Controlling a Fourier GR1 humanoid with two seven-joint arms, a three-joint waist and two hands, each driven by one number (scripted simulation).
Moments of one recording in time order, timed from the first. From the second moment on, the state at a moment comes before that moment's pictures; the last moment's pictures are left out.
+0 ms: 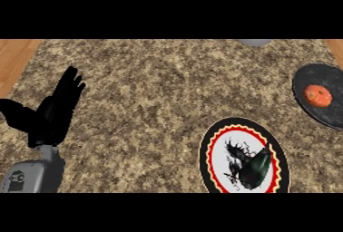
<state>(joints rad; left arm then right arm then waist) -0.20 0.14 0.10 -1.61 0.08 0.04 0.26 -0.73 -0.79 -0.74 -0.16 0.69 0.02 -0.63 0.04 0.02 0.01</state>
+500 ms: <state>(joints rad) -0.18 0.14 0.12 -1.60 0.09 0.03 0.25 -0.59 -0.97 -0.89 -0.10 0.52 0.41 -0.74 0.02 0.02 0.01</state>
